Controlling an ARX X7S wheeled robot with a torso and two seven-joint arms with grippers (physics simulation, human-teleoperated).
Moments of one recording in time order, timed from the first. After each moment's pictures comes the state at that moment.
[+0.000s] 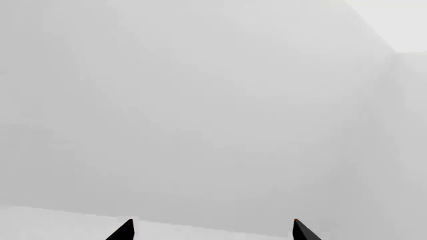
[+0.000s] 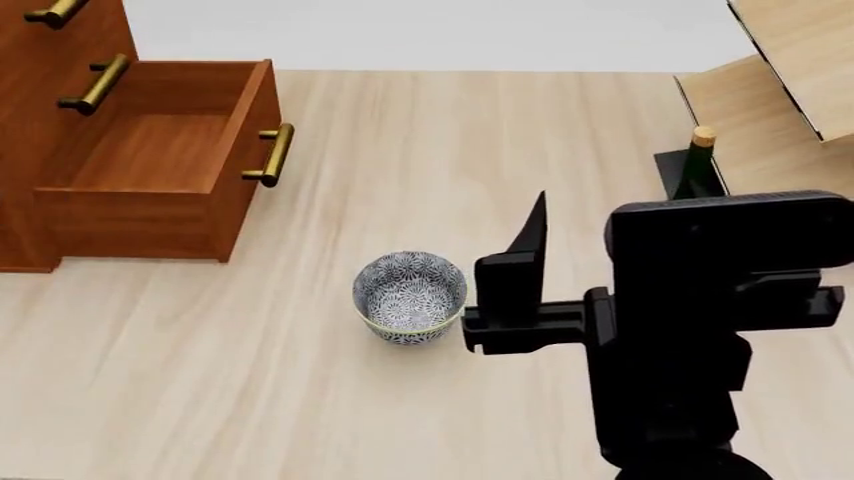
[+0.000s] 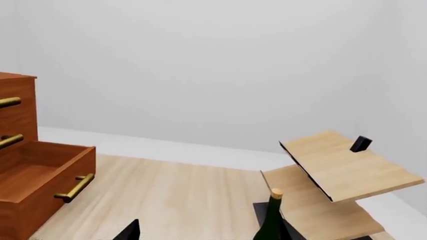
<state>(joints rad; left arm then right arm) -0.78 -0.60 -0.39 0.52 -0.54 -0.93 -1.03 0.62 0.22 -0.06 -0.74 0.29 1.23 0.22</state>
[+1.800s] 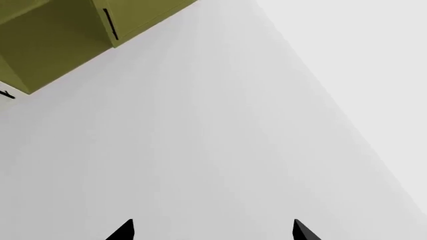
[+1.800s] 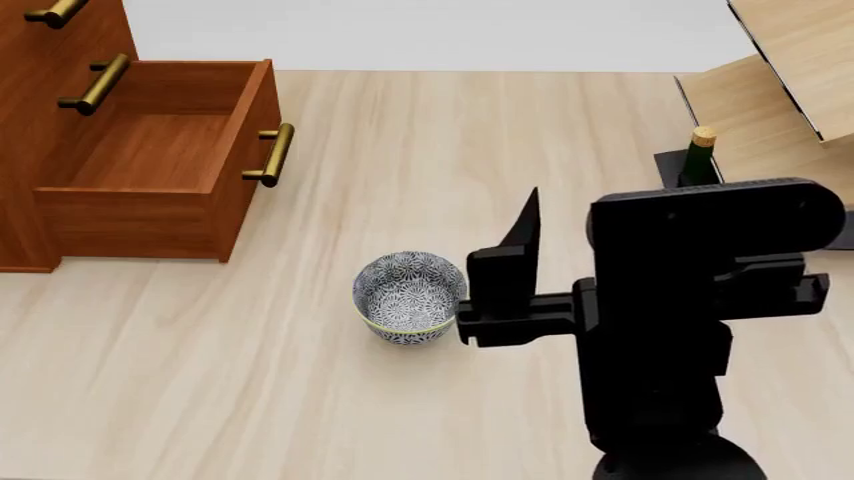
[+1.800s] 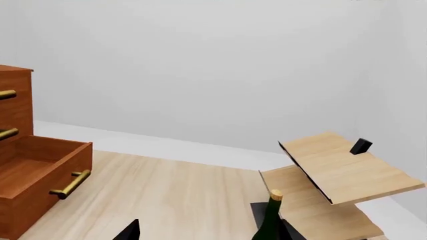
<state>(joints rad) -0.80 -0.66 -0.52 0.25 -0.20 -0.15 -0.98 0.64 0.25 -0.11 -0.69 0.31 1.20 0.27</state>
